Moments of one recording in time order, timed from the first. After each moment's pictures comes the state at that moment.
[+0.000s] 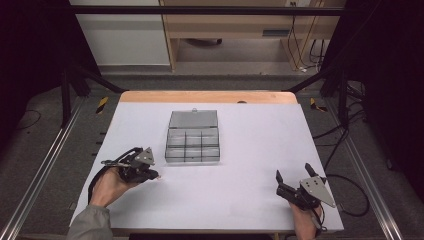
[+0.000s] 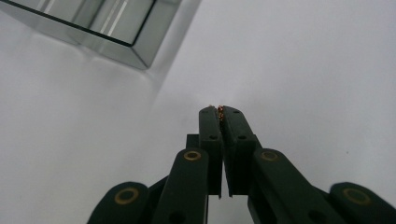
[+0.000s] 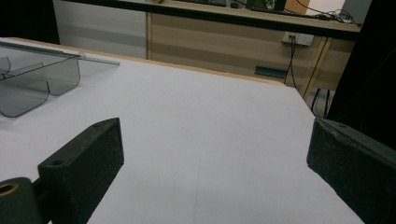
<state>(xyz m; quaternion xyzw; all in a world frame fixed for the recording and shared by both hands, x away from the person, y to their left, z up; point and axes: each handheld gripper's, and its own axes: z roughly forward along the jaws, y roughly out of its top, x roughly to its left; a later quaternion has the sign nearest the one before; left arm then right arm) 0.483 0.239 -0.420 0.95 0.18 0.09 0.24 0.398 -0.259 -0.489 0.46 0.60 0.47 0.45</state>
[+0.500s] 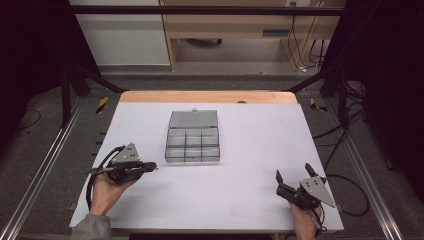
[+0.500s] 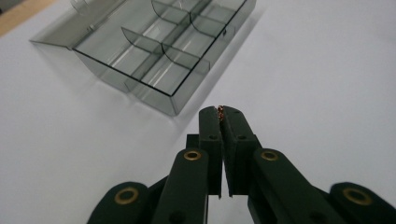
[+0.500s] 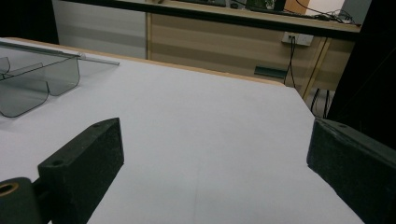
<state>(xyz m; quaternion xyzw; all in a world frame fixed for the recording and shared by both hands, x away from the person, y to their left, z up) 0.463 0.260 -0.407 0.88 0.23 0.14 0.39 0.397 -0.258 -0.489 0.46 0.60 0.47 0.45</state>
